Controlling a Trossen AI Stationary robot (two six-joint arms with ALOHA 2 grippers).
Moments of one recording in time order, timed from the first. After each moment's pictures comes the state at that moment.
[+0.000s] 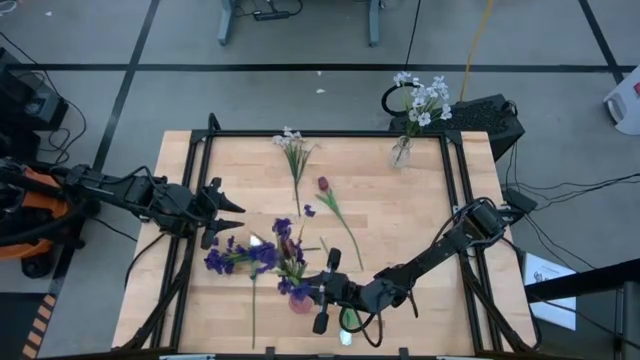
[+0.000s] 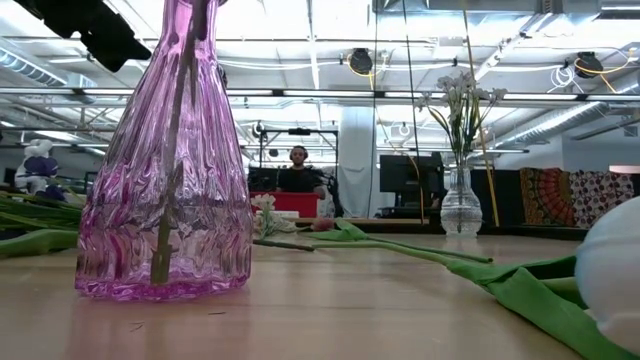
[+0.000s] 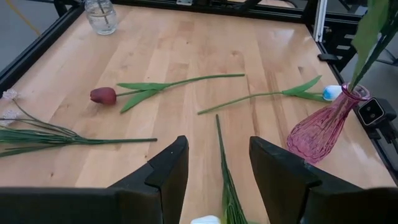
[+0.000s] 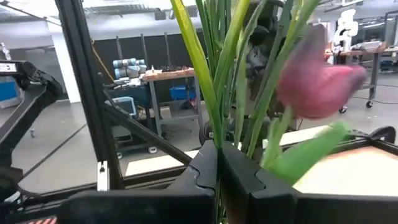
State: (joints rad) left arm -0.26 0.53 0.63 -0.61 -0.19 -0.22; right arm 0.56 2.01 1.30 0.84 0.77 0.08
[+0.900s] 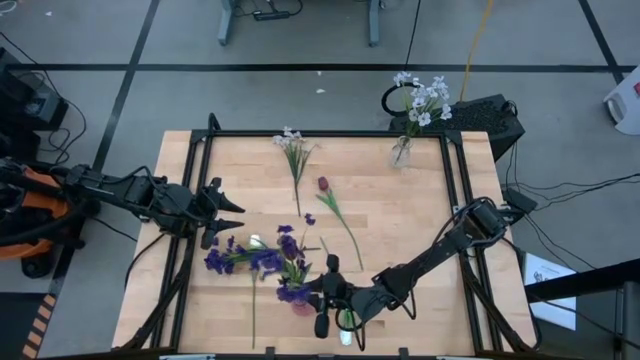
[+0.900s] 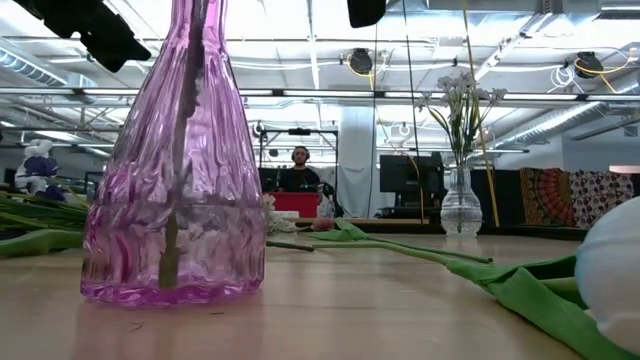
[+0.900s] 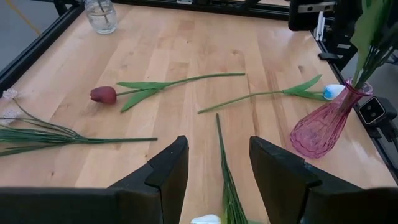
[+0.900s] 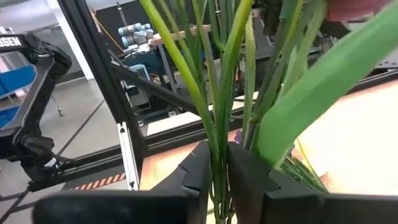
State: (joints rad) left arm -0.26 0.53 0.63 -0.61 -0.19 -0.22; right arm 0.57 2.00 1.30 0.60 0.70 0.39
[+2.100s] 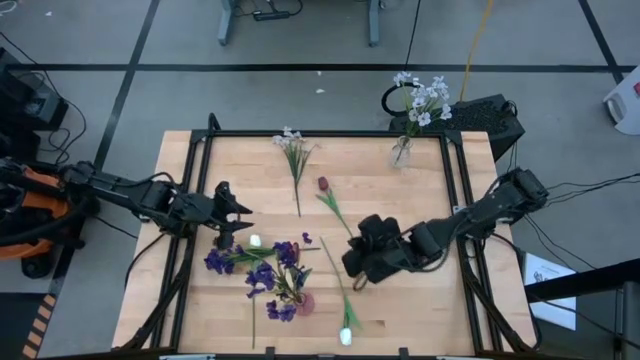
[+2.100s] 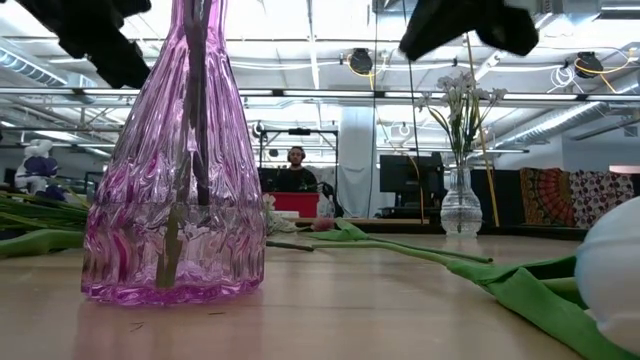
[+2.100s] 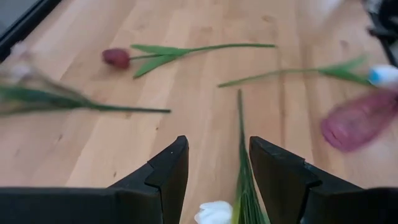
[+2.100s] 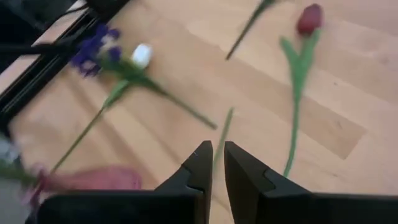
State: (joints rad) left arm -0.25 0.70 0.63 -0.61 -0.27 -0.36; right arm 0.45 1.59 1.30 -0.73 0.60 1.27
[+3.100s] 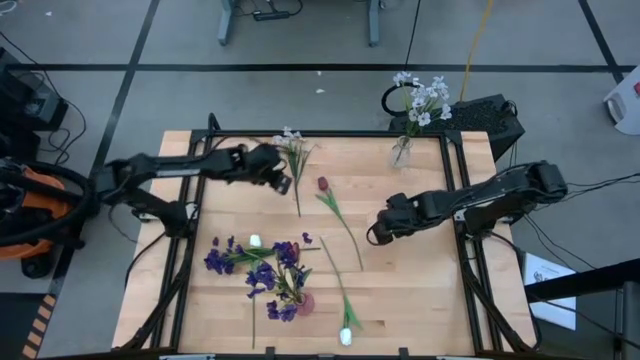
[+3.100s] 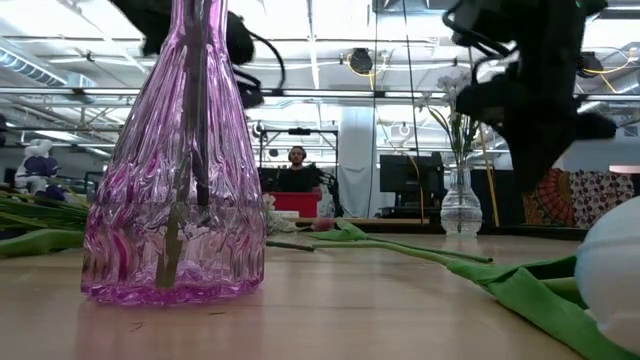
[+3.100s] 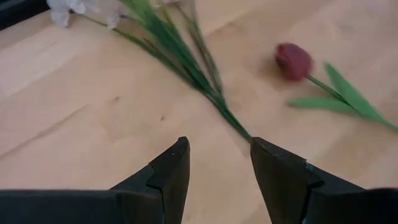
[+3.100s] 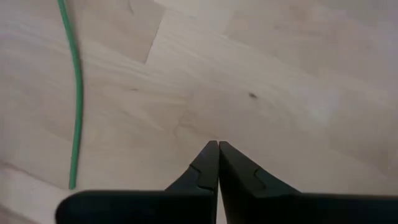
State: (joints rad) left arm 0.37 1.39 0.91 -0.52 -0.16 -0.60; right arm 0.14 1.38 0.85 -0.88 0.13 1.31
